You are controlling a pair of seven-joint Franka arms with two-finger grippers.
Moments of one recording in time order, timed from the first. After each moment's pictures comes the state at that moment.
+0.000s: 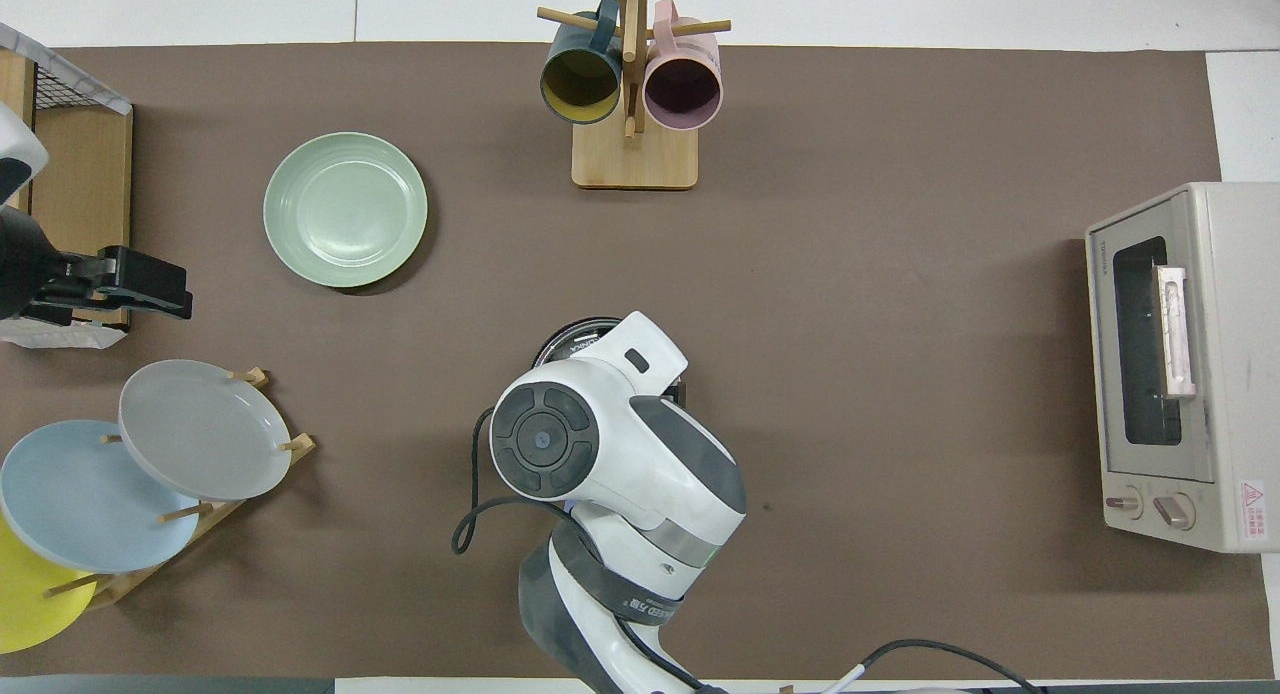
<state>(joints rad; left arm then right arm) -0.03 -0.03 -0.10 -1.58 0.00 1.49 -0.10 0.75 0.31 0.02 -1.78 -0.20 2.12 0.92</state>
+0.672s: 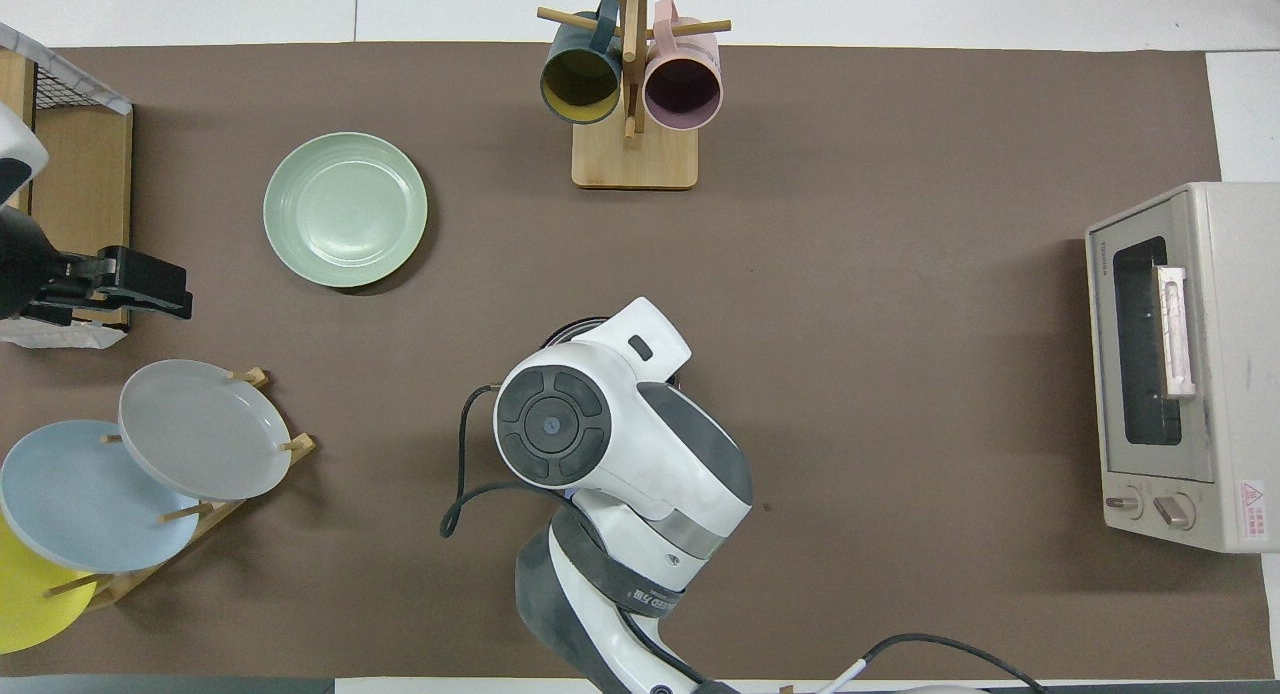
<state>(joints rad) -0.03 -0.03 -0.10 -1.58 0.00 1.49 -0.10 0.74 0.31 0.01 -1.75 -0.17 2.14 0.95</state>
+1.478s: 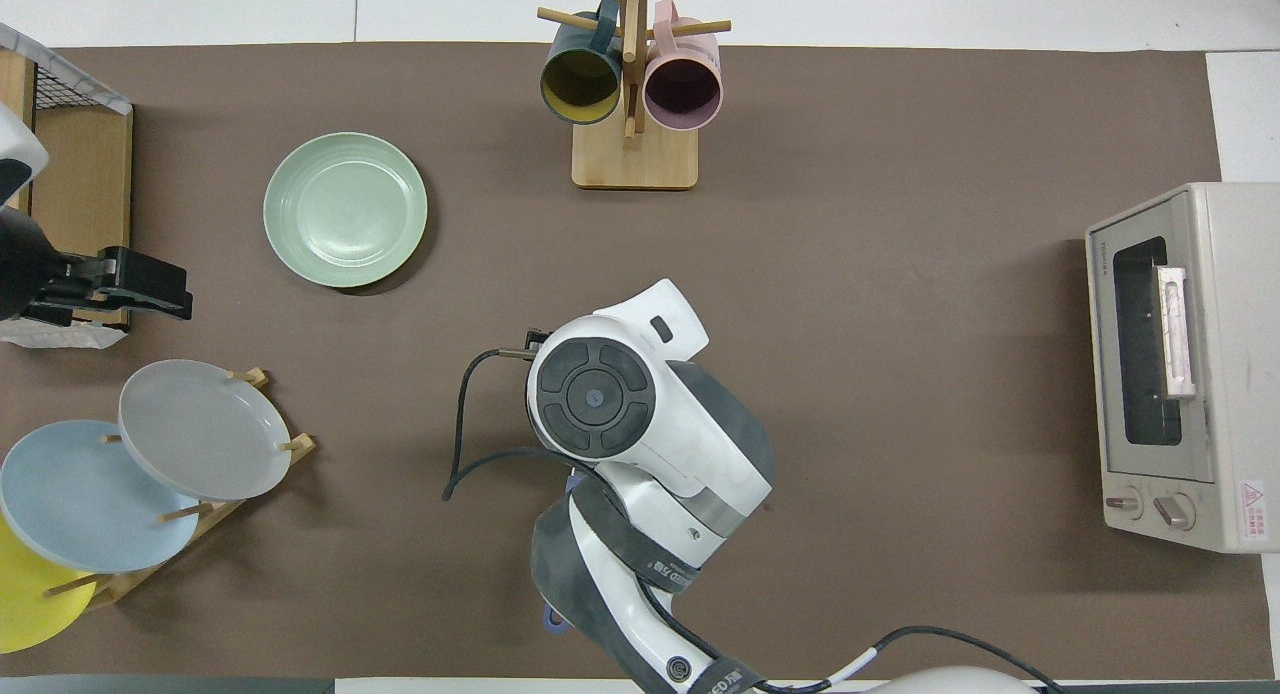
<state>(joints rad) -0.03 -0.03 -0.10 -1.58 0.00 1.49 -0.10 0.69 0.31 0.01 -1.74 -0.11 2.19 0.96</state>
